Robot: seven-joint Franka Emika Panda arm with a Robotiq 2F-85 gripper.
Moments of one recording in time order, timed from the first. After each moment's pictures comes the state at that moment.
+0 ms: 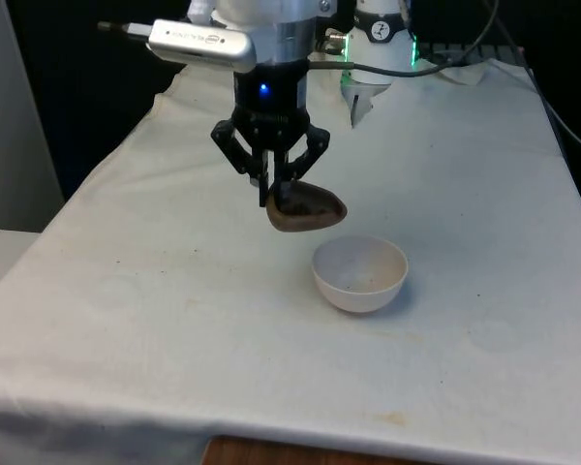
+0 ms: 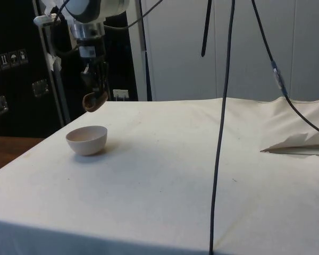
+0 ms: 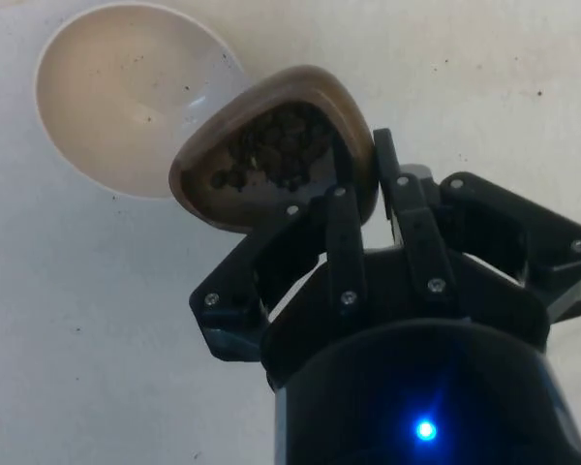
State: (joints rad) arm 0.15 0.72 -0.37 -1.41 0.22 2.13 -0.26
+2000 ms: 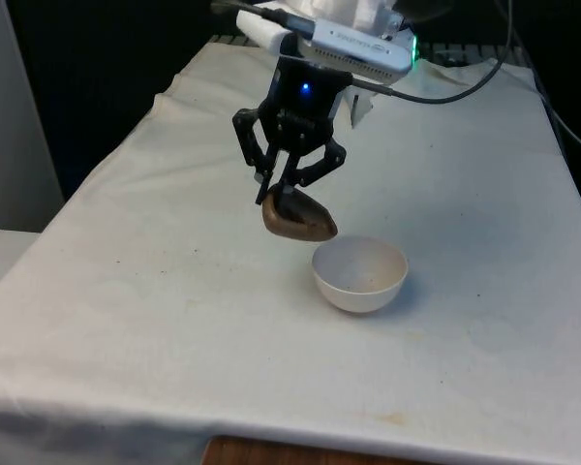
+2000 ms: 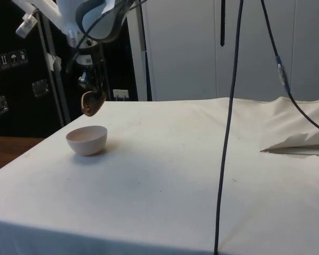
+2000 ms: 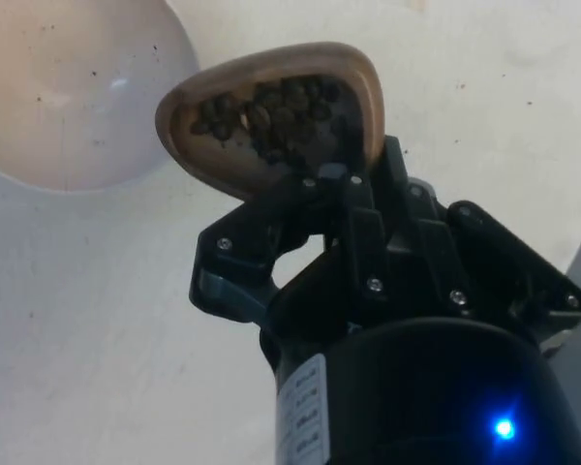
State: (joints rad) arm 0.15 0.64 -0.25 -1.56 -0.27 2.34 0.16
